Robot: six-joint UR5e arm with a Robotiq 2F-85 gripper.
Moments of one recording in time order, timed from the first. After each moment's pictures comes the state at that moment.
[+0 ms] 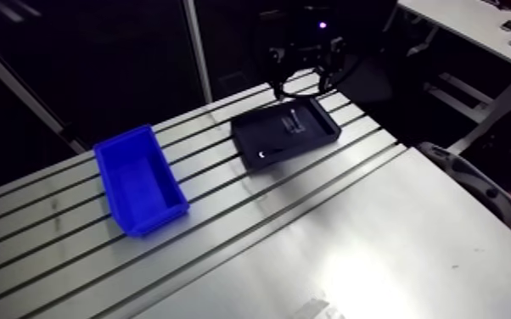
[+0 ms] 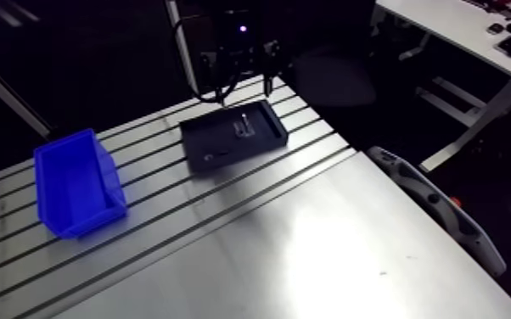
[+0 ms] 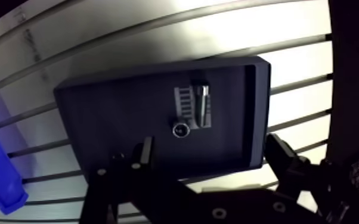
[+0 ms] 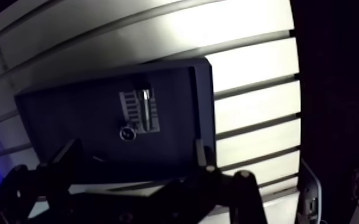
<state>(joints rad) -0.56 -1.08 1.62 -2.03 -1.61 -1.87</state>
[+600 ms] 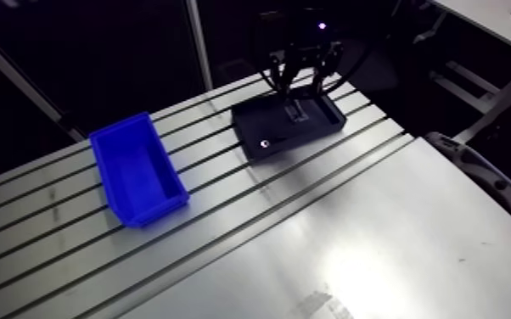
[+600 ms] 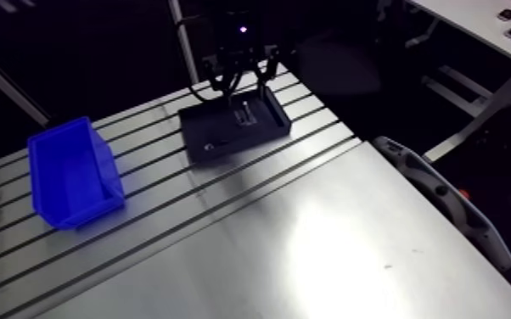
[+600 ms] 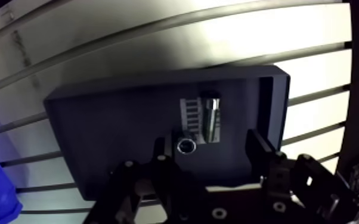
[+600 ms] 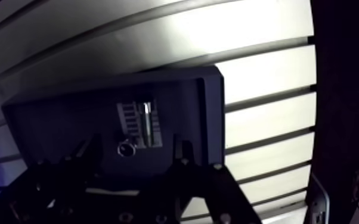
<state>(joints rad) -0.55 -1.03 1.63 -2.07 -1.61 -1.88</state>
